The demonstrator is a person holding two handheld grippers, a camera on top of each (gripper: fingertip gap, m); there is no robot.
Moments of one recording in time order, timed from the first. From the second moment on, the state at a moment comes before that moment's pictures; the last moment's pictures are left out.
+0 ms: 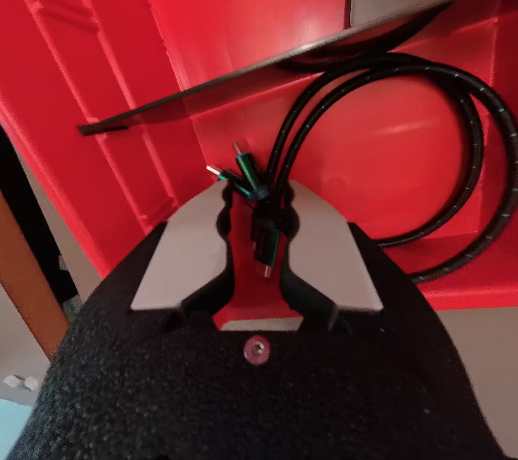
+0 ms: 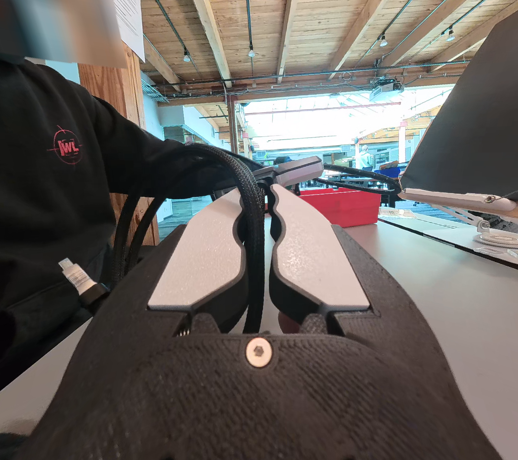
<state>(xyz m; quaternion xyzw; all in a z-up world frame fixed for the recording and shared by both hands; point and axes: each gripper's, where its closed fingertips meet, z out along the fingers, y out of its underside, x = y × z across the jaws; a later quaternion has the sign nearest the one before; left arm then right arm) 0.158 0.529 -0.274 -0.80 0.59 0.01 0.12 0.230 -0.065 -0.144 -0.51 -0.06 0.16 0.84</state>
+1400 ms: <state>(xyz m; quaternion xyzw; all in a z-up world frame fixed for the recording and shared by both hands) 0.056 0.138 -0.214 -0.08 0.95 -0.32 -0.02 0.223 -0.078 -0.135 -0.49 -0.07 0.17 0.85</state>
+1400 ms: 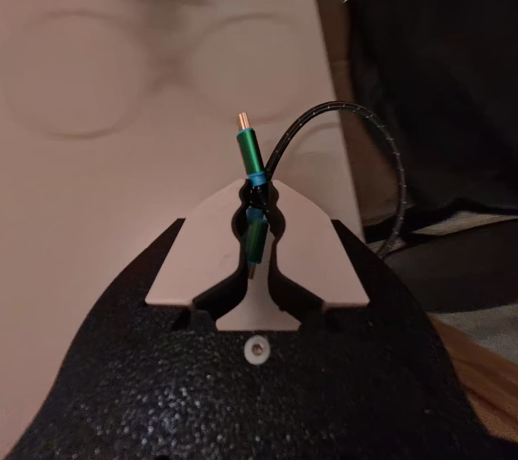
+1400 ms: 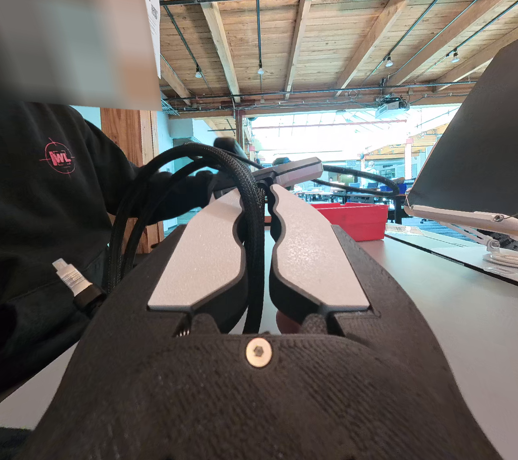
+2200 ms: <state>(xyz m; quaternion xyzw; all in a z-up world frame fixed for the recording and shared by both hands) 0.019 0.078 -0.253 -0.10 0.93 -0.33 0.10 0.229 -0.088 -0.132 -0.48 -0.07 0.15 0.86</state>
